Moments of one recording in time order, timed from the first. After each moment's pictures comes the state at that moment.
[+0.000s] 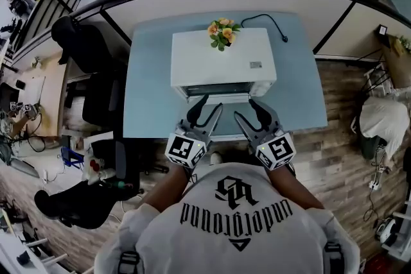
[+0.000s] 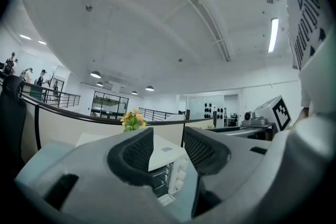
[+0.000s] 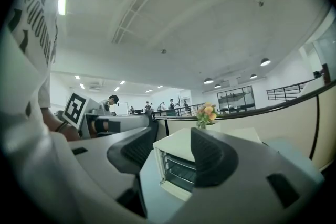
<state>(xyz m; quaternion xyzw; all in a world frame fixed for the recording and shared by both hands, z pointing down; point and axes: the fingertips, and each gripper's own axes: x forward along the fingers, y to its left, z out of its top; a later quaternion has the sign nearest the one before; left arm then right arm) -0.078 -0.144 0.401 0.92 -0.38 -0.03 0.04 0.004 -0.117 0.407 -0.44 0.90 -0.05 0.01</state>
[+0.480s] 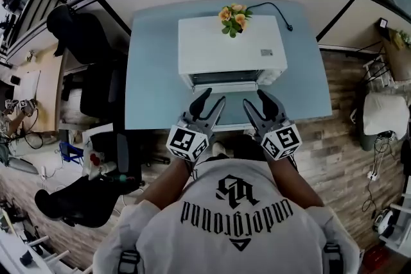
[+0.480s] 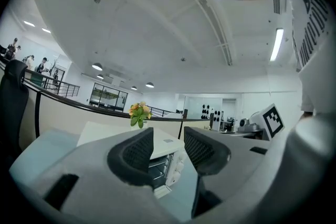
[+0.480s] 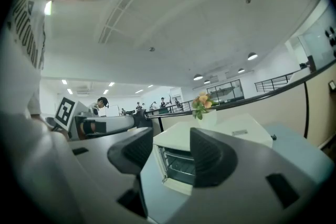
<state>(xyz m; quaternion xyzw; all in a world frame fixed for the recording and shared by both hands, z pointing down) -0.115 -0.141 0.428 0.93 -0.37 -0.03 0.08 -0.010 -0.126 0.439 -0.48 0.87 -0.11 0.02</state>
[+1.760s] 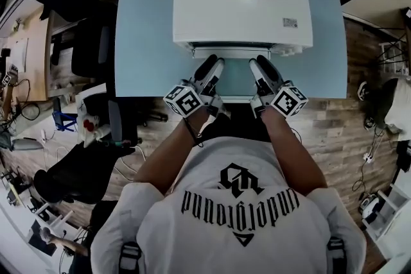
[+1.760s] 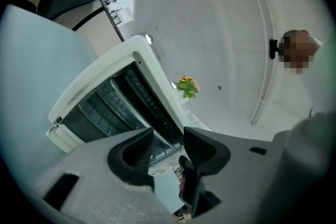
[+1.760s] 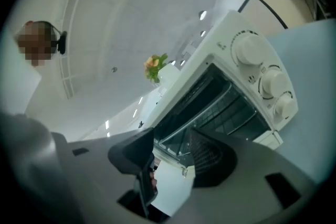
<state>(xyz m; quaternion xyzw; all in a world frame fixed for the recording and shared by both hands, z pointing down) -0.128 -0.211 0.598 0.81 -0.36 -0.20 0.42 -0.002 -0.206 0.588 -0.43 0.79 -0.41 0.16</state>
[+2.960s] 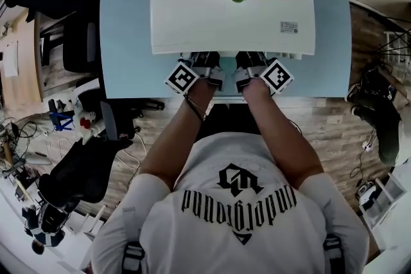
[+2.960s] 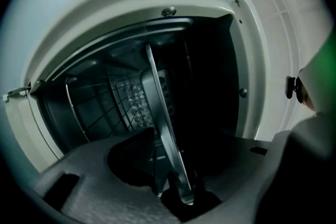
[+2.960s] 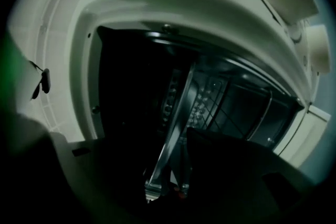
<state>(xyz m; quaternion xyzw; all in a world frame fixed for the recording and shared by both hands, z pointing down) -0.110 -0.322 0.637 0.69 -0.40 -0.33 0.51 0.005 -0.314 0.635 -0.43 0.69 -0.50 0.30</state>
